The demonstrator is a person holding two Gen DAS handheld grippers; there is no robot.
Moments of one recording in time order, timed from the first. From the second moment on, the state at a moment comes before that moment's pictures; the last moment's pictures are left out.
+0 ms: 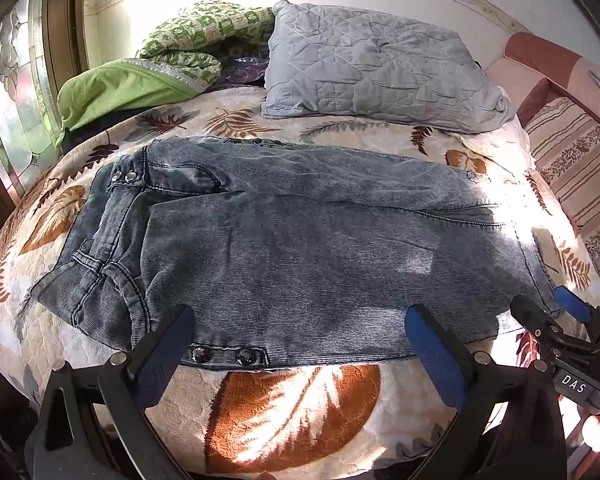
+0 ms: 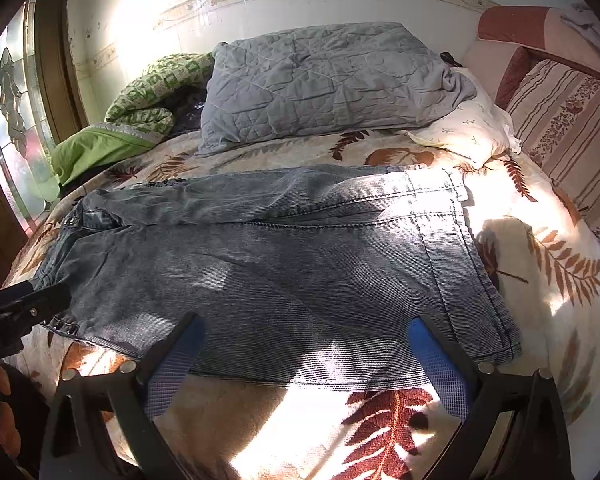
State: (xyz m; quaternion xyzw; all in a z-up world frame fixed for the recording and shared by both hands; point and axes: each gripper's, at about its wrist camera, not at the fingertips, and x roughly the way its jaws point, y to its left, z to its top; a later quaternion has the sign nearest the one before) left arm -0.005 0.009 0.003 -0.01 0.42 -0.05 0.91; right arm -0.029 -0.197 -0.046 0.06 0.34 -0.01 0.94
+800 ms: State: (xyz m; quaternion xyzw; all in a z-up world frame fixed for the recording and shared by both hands) left arm -0.008 0.014 0.005 -0.04 0.40 -0.08 0.91; right arm -0.030 -0.200 -0.044 0.06 0.34 -0.01 0.94
